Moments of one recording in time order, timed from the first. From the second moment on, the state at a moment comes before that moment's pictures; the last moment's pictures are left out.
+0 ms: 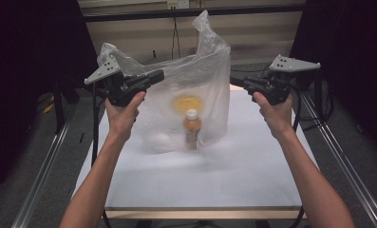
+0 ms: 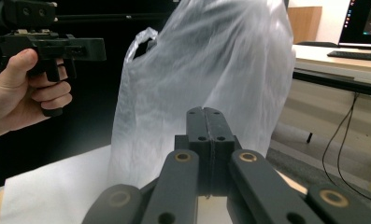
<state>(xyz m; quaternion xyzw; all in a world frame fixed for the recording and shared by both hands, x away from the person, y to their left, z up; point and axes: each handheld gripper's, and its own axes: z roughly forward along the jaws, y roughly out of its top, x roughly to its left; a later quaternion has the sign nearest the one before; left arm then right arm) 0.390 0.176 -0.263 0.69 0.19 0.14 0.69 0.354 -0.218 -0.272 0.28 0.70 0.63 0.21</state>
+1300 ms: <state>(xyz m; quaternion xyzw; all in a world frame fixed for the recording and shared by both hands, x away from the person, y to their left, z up) 0.386 0.079 -0.306 0.79 0.12 0.07 0.60 0.377 -0.187 -0.223 0.26 0.69 0.64 0.22</state>
